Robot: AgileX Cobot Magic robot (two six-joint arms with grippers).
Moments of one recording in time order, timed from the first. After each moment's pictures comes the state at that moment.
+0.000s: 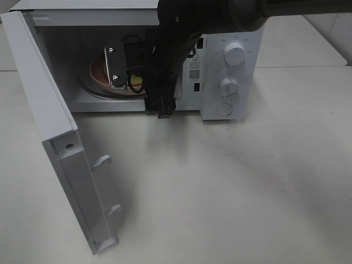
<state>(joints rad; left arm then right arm) 0.09 0.00 -0.52 -0.11 1.08 0.06 0.67 2.17 -1.71 -0.14 0.55 -1.04</state>
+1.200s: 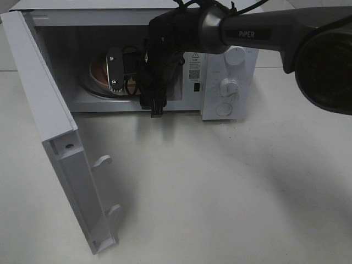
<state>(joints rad) 0.09 0.00 -0.52 -0.11 1.08 0.06 0.63 2.41 -1.99 -0.14 0.57 -1.04</state>
